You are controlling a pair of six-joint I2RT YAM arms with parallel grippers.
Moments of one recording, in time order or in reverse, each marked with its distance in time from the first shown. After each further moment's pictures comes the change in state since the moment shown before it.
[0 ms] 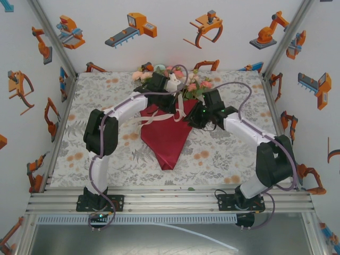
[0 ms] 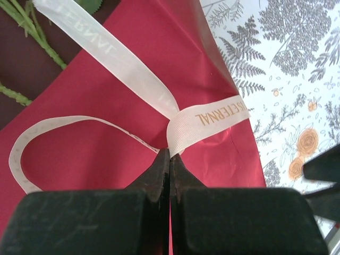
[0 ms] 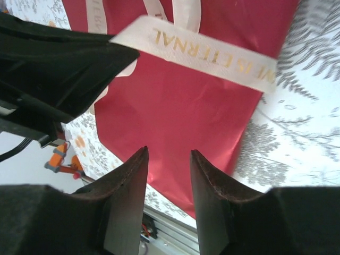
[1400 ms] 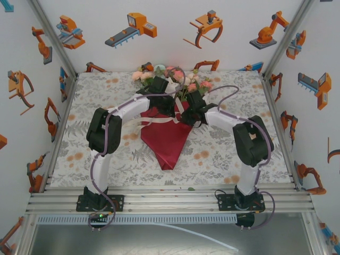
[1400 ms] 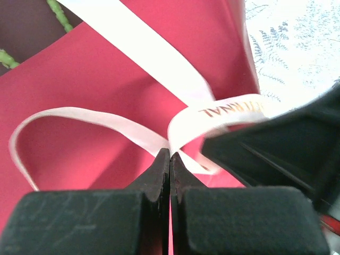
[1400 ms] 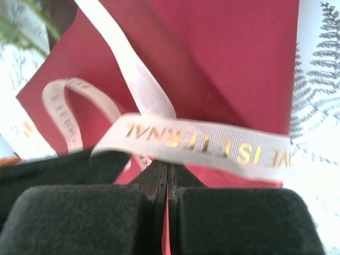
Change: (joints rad) left arm 0.000 0.041 -0.027 0.010 -0.068 -0.163; right arm 0.071 0.278 0.157 0.021 0.263 0.178
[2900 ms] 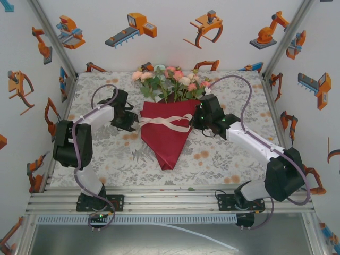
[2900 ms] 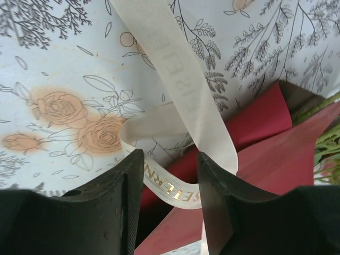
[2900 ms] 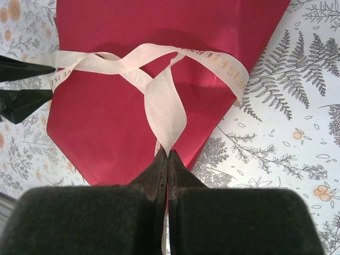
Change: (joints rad) left arm 0.315 -0.354 -0.521 -0.131 -0.325 -1.304; right arm 0.025 -0.437 -0.226 -0.025 -0.019 -0.533
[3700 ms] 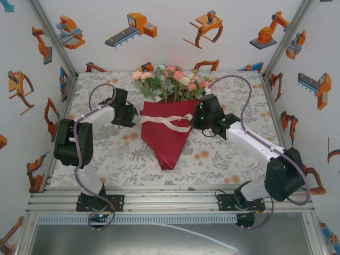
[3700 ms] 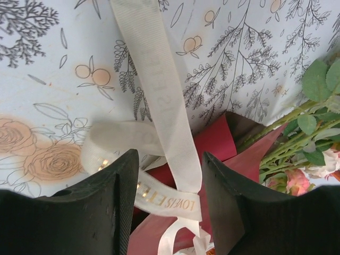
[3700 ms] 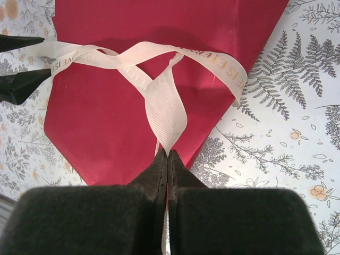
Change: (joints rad) left arm 0.008 0.019 -0.015 0.151 -0.067 -0.122; right arm 0.000 0.000 0.002 -0.003 0.005 -0.006
